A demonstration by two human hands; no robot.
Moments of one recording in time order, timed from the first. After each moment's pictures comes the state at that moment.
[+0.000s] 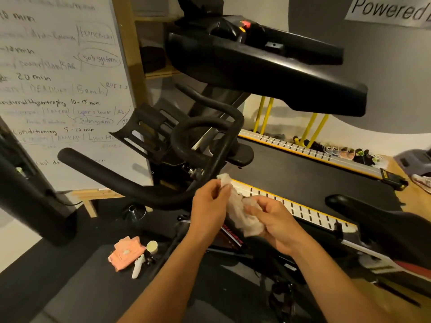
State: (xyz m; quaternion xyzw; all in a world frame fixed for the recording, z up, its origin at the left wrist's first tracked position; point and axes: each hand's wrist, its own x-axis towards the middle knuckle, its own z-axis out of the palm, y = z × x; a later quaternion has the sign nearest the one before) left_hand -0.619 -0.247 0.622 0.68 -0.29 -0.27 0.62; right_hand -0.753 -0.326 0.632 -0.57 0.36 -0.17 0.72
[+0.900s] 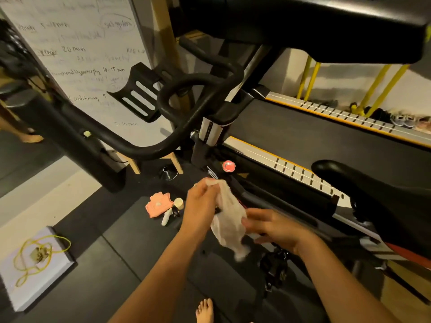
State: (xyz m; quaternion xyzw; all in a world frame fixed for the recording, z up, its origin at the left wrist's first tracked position) left_hand -0.743 -0.252 0.584 0.74 -0.15 -0.24 0.61; right_hand -0.873 -0.374 0.569 -0.63 0.29 0.15 0.71
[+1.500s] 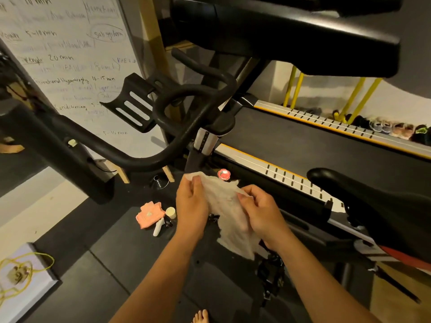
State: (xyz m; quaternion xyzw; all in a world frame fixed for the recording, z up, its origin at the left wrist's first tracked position) left_hand -0.723 -0.261 0.599 0.73 -0.10 -0.17 0.65; right_hand -0.833 -0.353 0.585 -0.70 0.34 -0.17 0.60
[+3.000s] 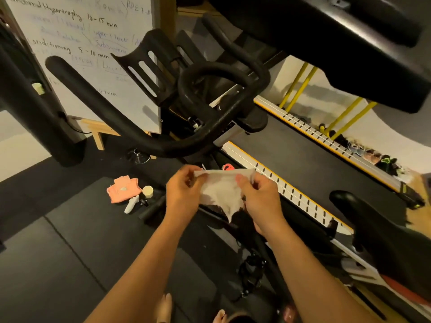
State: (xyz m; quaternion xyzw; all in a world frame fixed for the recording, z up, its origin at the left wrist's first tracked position) left_hand -0.638 -0.235 0.541 0.74 -0.16 -0.18 0.63; right_hand -0.749 -0.342 0.588 -0.69 0.41 -0.21 0.55
